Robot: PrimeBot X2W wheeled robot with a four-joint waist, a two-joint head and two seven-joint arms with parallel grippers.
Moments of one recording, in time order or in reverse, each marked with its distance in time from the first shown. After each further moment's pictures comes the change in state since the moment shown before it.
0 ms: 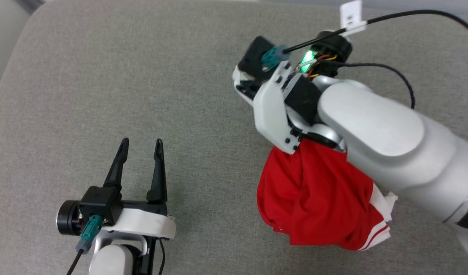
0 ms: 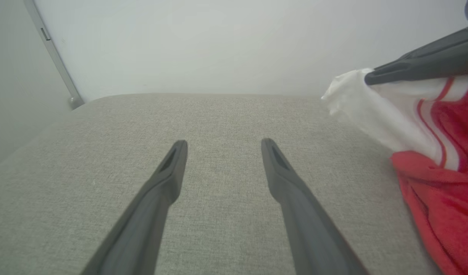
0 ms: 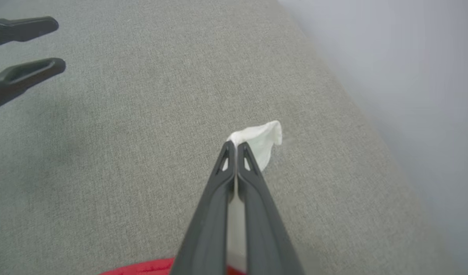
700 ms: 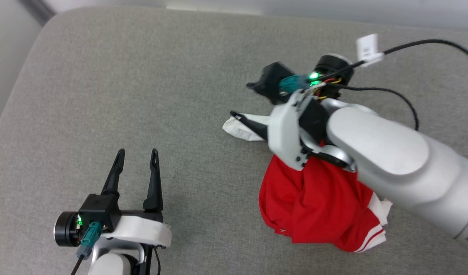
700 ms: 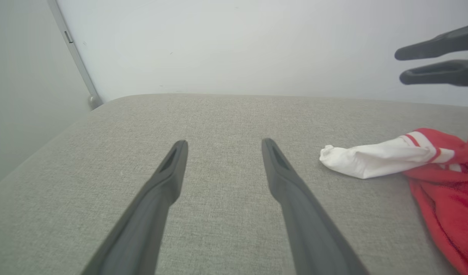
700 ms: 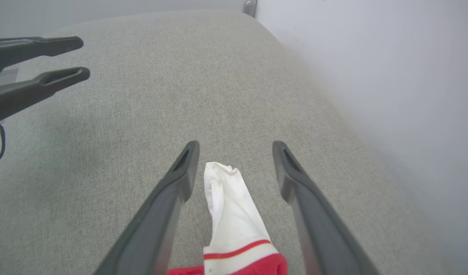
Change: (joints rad) left arm 0.006 0.000 0.009 0.028 0.001 0.017 0.000; right arm 0.089 -0.007 0.022 -0.014 -0.022 0.000 -0.130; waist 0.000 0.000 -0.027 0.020
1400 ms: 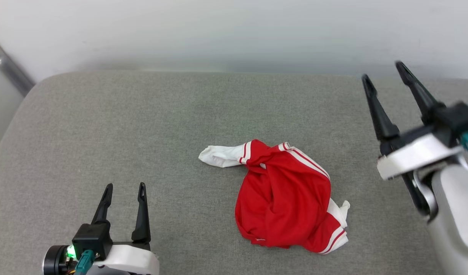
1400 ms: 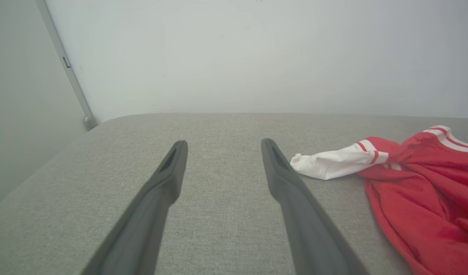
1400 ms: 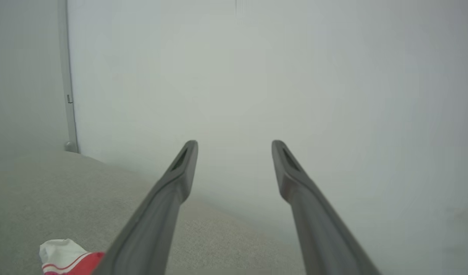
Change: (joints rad) left arm 0.139 0.000 0.060 -0.002 0.048 -0.010 0.000; right arm 0.612 -0.037 -0.975 -0.159 -0.534 0.000 -0.456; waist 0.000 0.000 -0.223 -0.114
